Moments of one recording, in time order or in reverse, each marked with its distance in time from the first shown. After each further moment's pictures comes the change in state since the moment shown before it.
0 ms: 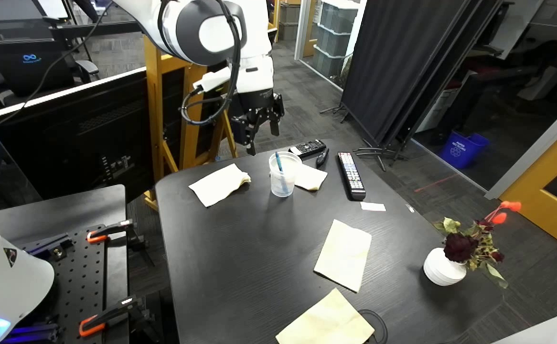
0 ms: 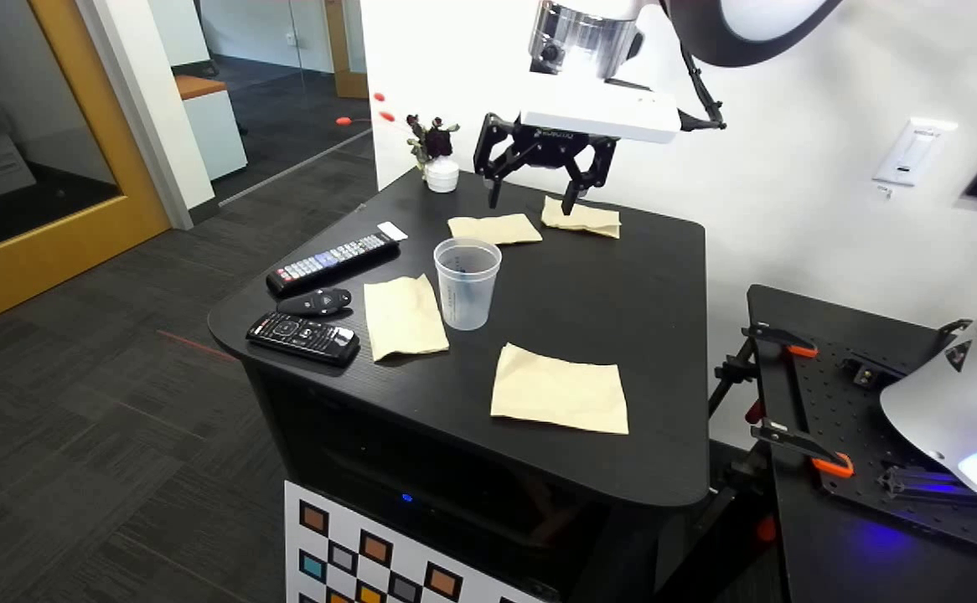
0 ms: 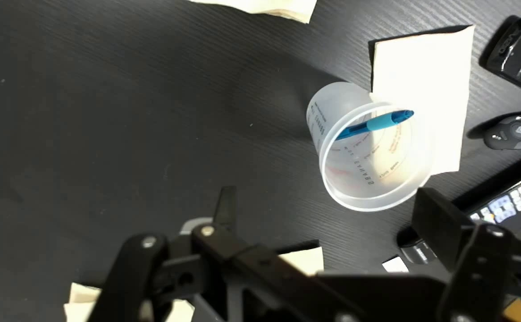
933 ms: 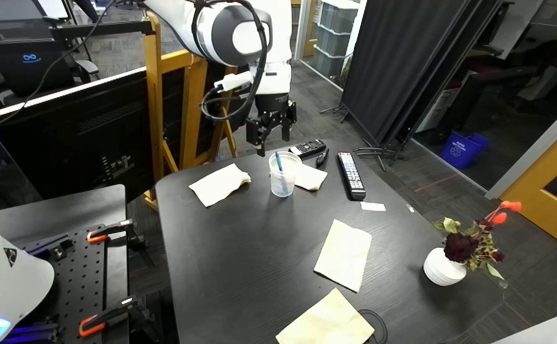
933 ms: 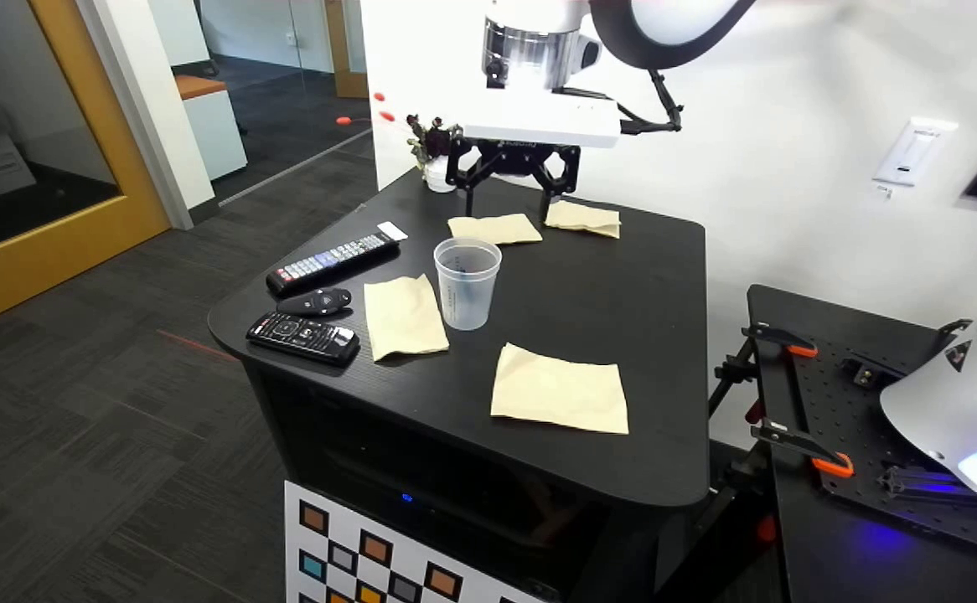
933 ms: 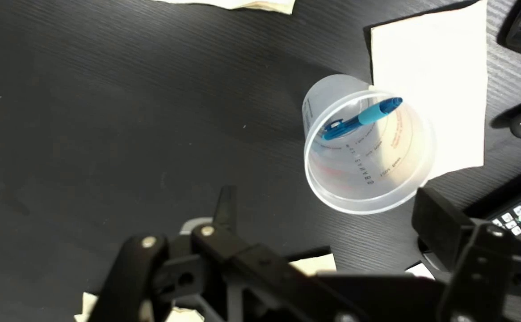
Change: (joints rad) arm 0.047 0.149 -0.043 0.182 0.001 -0.122 0.072
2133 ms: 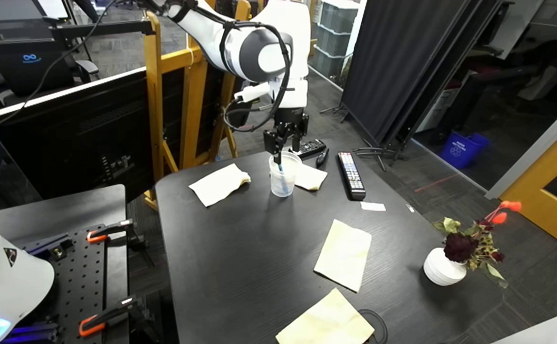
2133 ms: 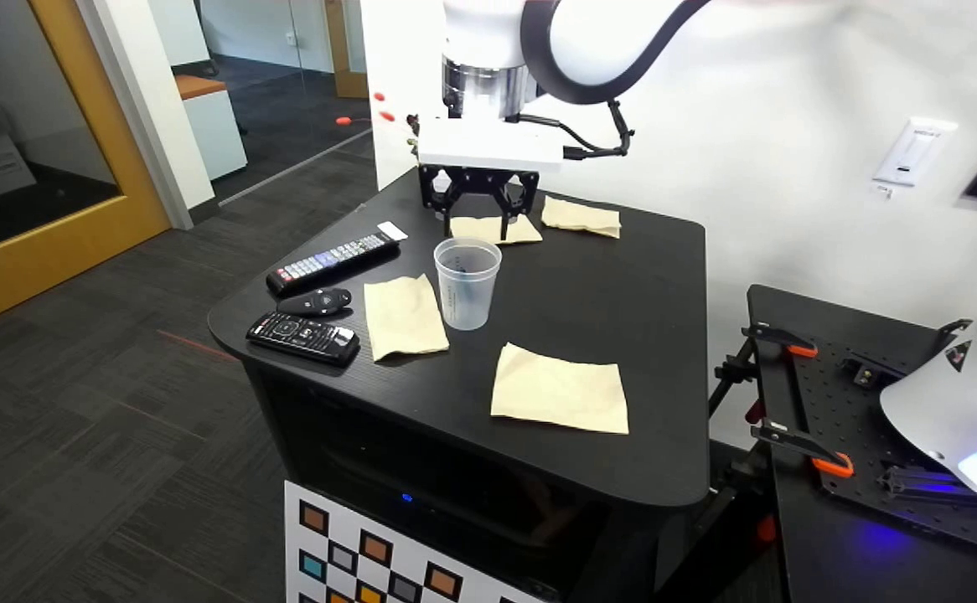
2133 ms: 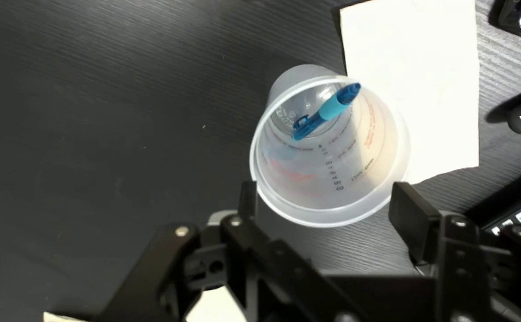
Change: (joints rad) arm 0.023 0.167 -0.037 0.154 0.021 -0.002 -0.002
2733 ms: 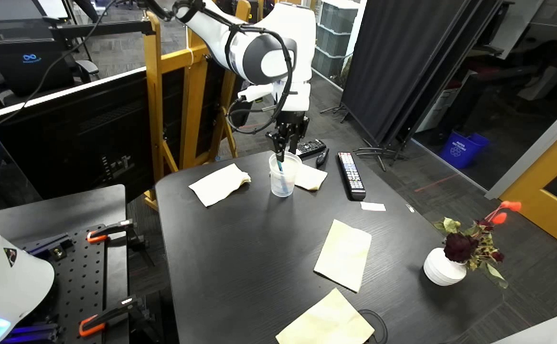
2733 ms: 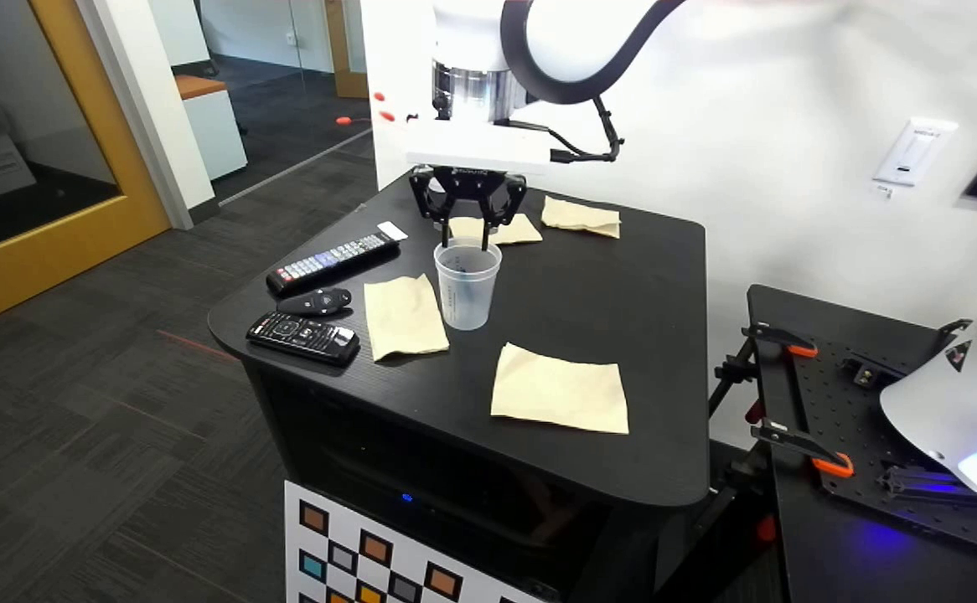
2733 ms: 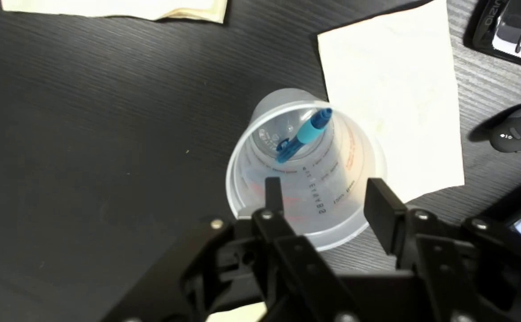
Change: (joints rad) arm 0.003 0.034 -0.001 0.036 0.084 0.002 -0.039
